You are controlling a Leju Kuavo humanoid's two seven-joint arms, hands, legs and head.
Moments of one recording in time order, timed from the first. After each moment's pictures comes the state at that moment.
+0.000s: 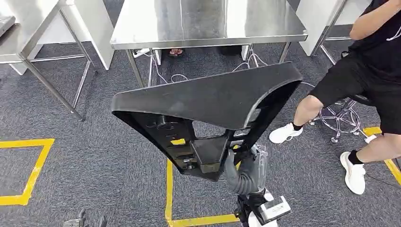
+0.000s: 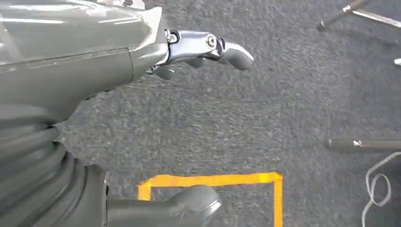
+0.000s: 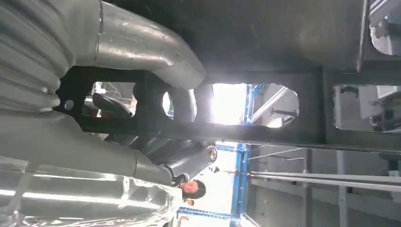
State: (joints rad) left arm 0.02 -0.09 0.31 -0.65 -0.01 0.23 -0.70; right arm -0.06 -0.04 0.57 -1.74 0.03 -0.39 -0.70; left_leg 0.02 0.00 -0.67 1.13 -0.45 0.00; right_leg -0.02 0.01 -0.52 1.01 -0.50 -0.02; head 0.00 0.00
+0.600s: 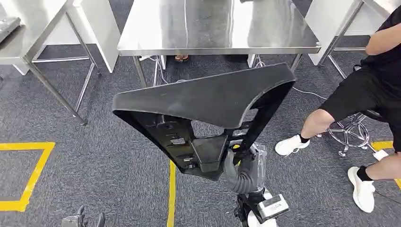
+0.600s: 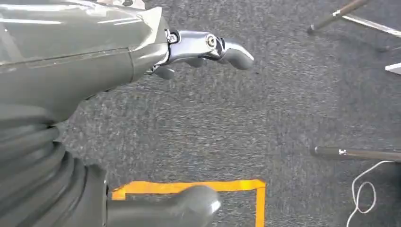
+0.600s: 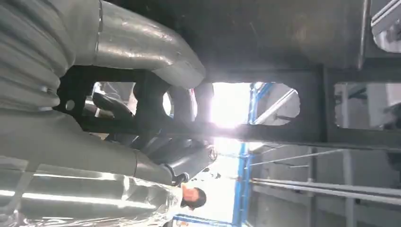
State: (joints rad) left arm 0.00 -0.09 0.31 -0.63 -0.01 0.22 -0.70; right arm -0.07 -0.04 0.57 -1.71 0.02 -0.39 -0.70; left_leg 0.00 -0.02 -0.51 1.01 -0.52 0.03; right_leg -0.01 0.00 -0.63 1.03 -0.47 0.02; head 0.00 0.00
